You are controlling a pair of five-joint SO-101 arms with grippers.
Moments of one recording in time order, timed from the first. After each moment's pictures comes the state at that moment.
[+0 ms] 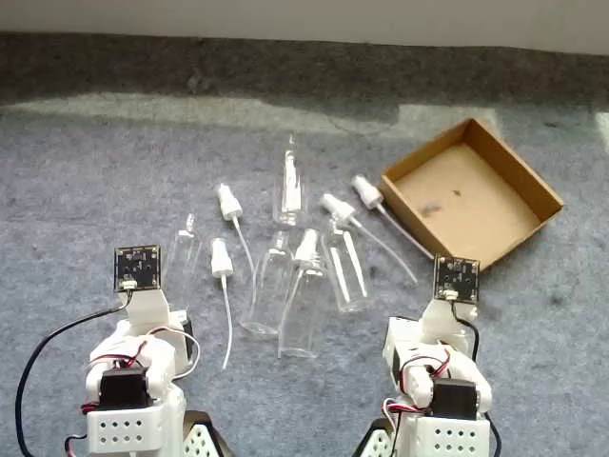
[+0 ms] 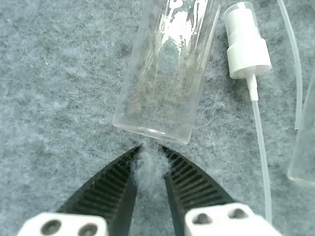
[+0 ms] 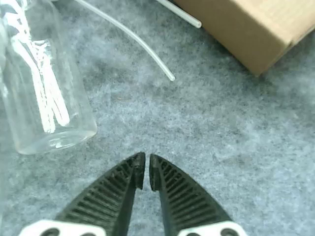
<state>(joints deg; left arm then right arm) -10.9 -104.1 96.0 75.2 7.3 -1.4 -104.7 95.5 71.3 -3.0</state>
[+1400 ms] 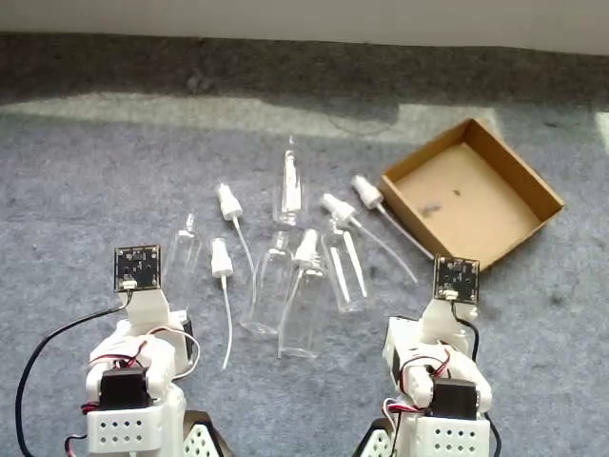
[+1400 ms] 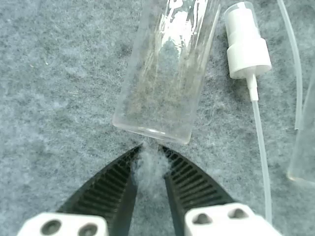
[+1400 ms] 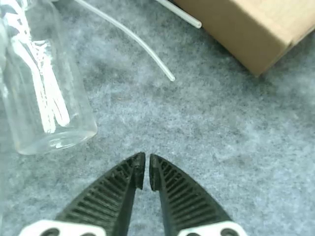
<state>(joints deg) -10.9 -104.1 96.0 75.2 7.3 -1.4 -104.7 95.5 71.3 -3.0</state>
